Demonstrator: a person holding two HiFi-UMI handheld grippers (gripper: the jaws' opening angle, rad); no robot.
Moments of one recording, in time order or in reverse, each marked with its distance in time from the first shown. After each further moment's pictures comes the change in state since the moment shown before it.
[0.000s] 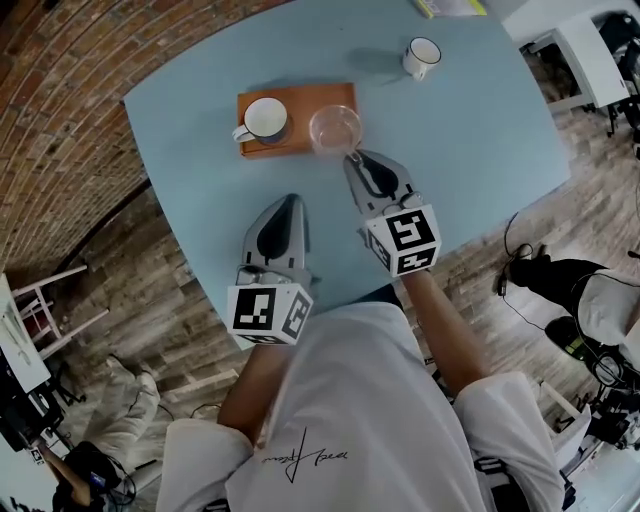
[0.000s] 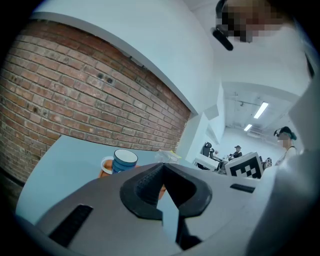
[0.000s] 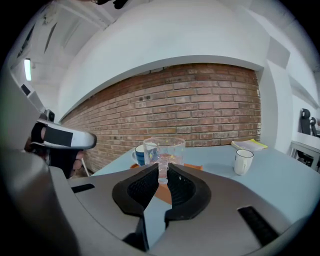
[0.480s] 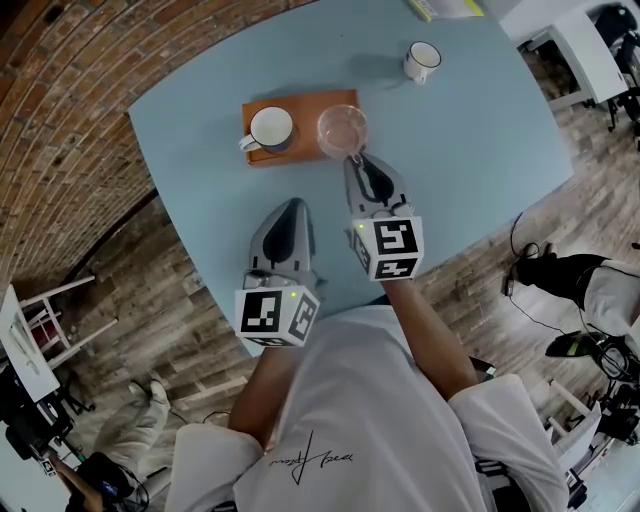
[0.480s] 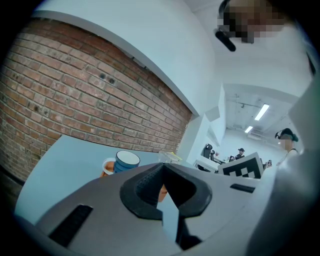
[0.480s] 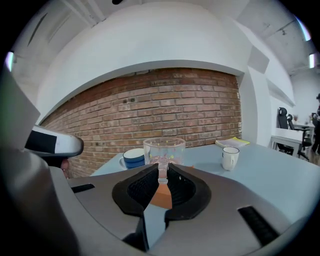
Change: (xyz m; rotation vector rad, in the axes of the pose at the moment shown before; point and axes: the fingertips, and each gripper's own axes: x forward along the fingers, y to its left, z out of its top) left arm 0.003 0.006 0.005 -0.011 -0.018 0.001; right arm 0.007 -0.004 0.004 0.088 -0.040 -0.211
